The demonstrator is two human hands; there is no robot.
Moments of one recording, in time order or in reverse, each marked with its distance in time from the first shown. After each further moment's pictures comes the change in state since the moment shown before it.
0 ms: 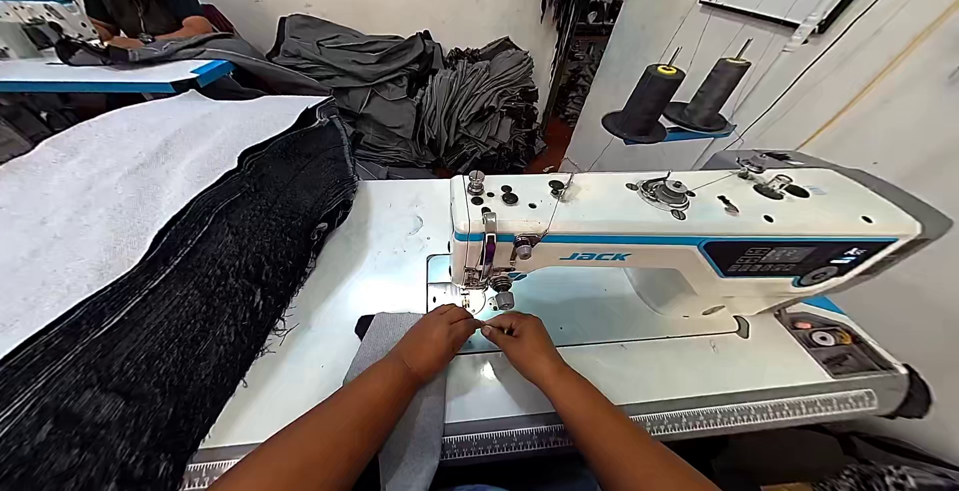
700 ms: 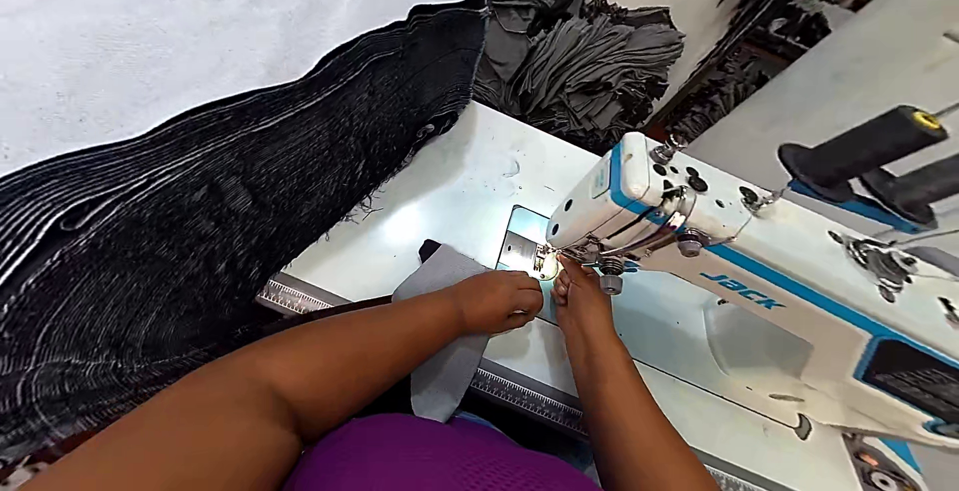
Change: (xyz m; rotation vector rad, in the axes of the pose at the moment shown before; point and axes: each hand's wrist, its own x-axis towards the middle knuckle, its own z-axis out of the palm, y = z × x) left_hand -0.021 0.018 -0.011 -0.256 -0.007 0.023; right_hand 0.034 -0.032 0.033 0.845 0.323 0.275
